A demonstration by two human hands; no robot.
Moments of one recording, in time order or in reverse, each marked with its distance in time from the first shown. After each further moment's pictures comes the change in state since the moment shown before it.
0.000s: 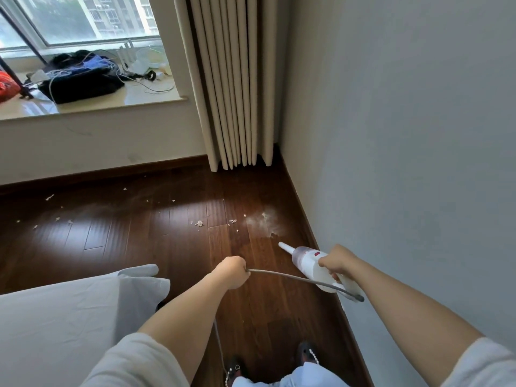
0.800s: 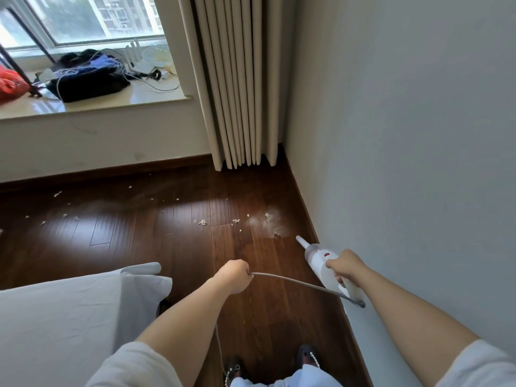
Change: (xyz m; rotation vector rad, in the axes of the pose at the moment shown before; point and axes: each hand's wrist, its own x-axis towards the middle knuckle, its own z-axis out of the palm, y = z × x) left_hand 0.005 0.009 0.007 -0.017 0.019 -0.002; right_hand 0.024 0.024 -0.003 0.307 0.023 0.022
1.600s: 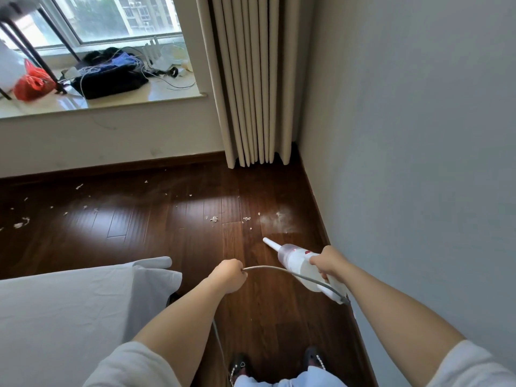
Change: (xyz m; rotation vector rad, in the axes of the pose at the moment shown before) left_hand 0.000 -0.020 -0.005 -0.056 0.027 -0.101; right_hand 0.009 -0.039 0.035 -0.196 -0.053 -0.122
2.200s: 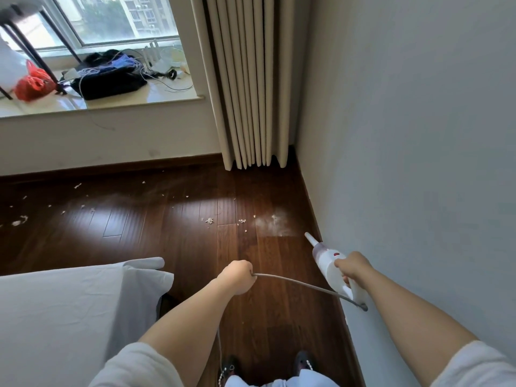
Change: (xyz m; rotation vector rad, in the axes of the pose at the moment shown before) left_hand -0.002 0.056 0.016 0.027 -0.001 0.047; right_hand 0.022 0.062 -0.055 0.142 0.071 0.128
